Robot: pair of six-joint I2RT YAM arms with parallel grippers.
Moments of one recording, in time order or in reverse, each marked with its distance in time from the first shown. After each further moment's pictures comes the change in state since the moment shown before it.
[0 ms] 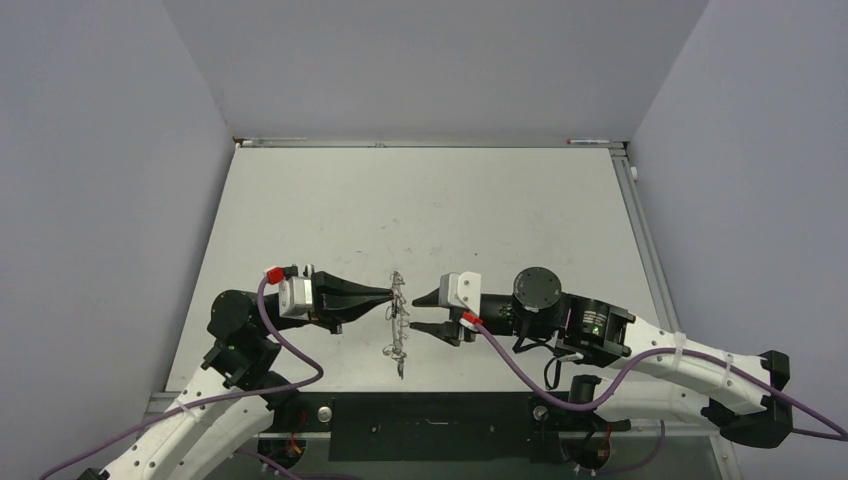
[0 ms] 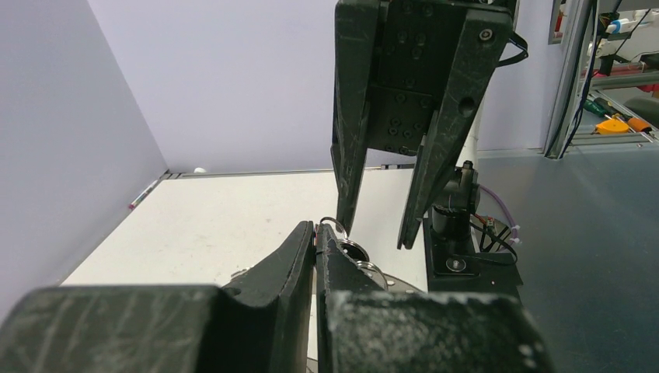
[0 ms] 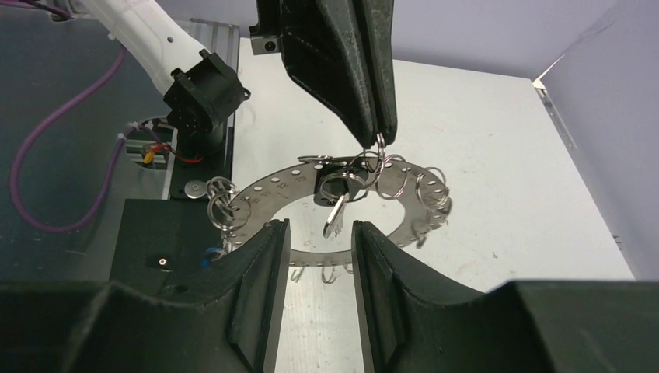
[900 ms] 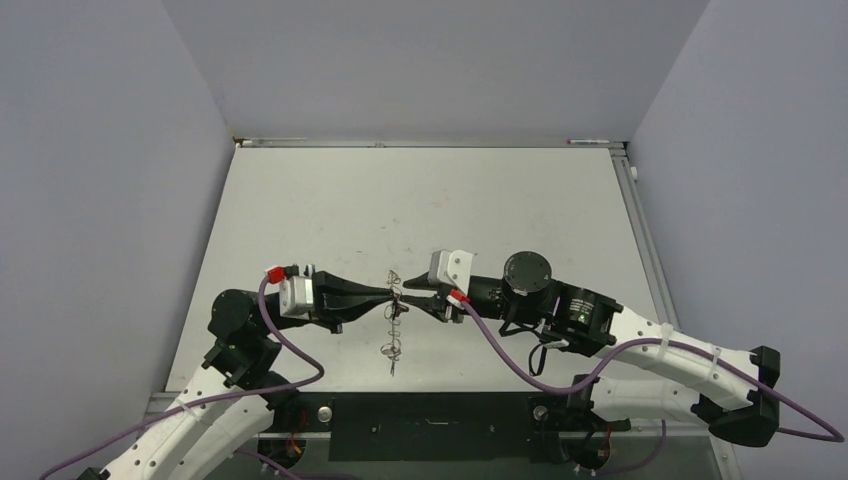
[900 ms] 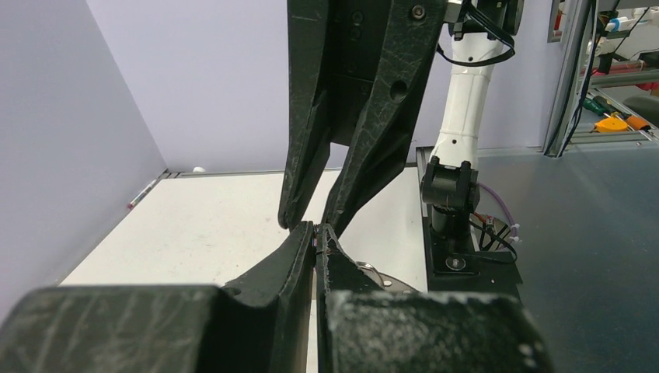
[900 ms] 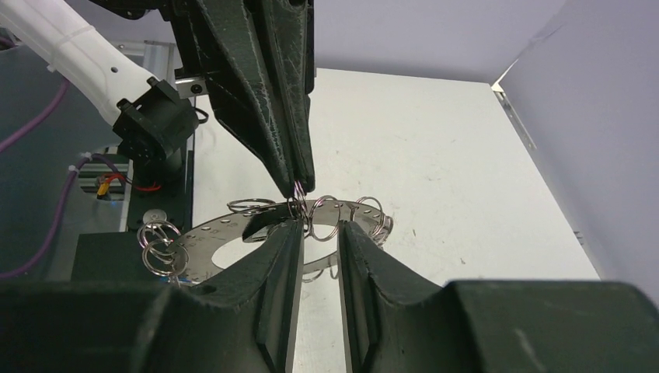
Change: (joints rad) left arm 0.000 0.005 0.000 0.004 0.007 0.000; right arm -0.048 0.074 0.063 0.063 0.027 -0.010
